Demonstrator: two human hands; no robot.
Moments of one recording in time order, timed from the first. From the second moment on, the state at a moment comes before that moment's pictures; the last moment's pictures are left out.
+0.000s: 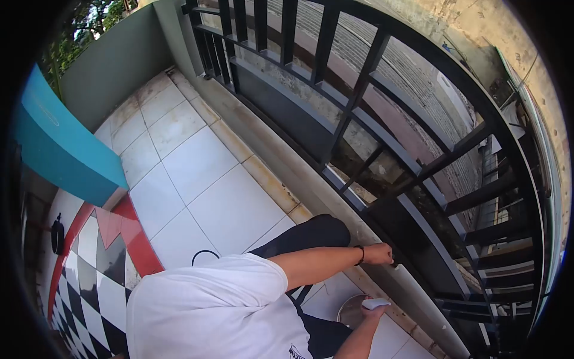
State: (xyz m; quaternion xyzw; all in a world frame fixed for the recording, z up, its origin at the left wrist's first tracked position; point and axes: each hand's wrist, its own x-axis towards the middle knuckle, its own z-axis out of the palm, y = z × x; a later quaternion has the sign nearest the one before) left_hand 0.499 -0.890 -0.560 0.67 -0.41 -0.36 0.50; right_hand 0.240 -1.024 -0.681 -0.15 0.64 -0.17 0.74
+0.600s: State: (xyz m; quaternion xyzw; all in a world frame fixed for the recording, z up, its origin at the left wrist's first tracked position) left_hand 0.617 -0.619 -0.452 0.77 -0.43 -0.46 0.13; right_hand 0.265 -1.013 -0.716 -0.22 0.73 -0.25 0.60
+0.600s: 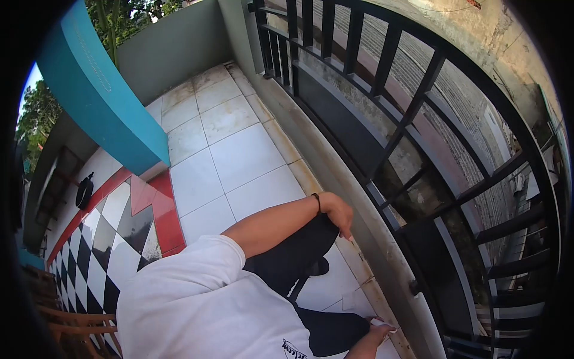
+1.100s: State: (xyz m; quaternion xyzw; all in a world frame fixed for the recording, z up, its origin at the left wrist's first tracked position) left_hand 0.550 -0.623 -0.427 0.91 -0.34 -0.23 0.02; right_hand 0.244 -1.033 -0.757 -0.21 0.65 -0.29 0.67
